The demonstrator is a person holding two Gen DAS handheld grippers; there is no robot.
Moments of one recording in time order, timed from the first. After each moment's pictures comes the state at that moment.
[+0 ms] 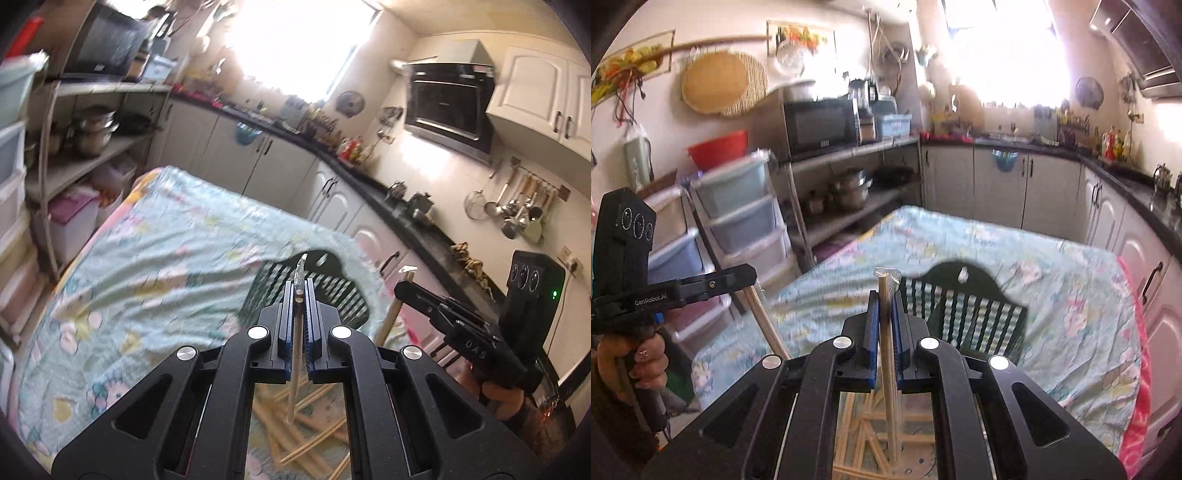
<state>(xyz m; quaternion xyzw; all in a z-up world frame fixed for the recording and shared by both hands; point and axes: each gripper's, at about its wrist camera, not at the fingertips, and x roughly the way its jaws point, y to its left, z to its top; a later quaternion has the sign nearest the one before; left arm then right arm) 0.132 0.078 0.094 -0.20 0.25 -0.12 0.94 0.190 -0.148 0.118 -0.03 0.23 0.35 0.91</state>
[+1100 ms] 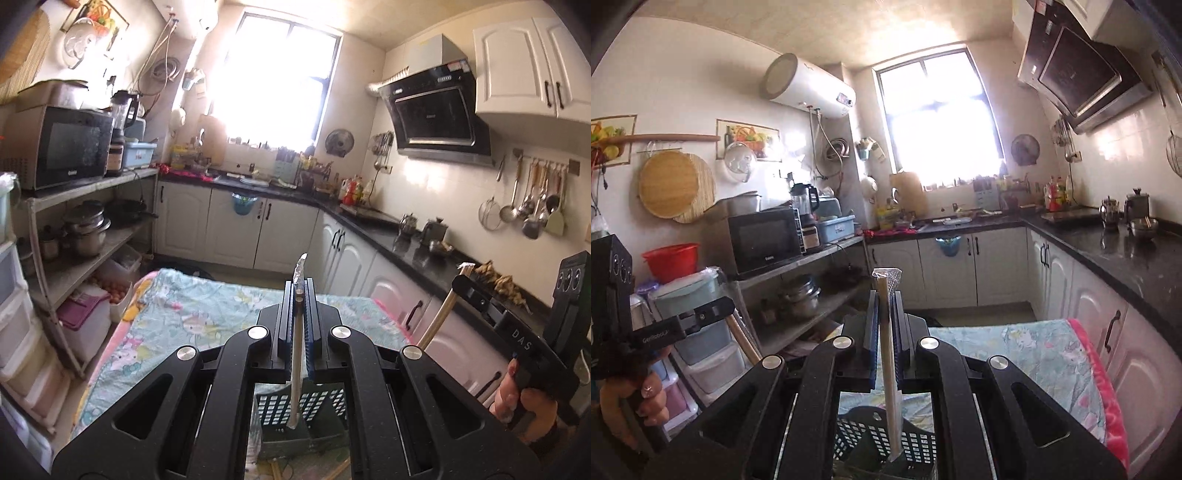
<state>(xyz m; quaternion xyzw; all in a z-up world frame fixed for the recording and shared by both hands) 0.218 0.033 0.165 -0.10 0.16 -0.08 0.98 0.259 -0.212 0.163 0.06 0.10 0.25 0.96</state>
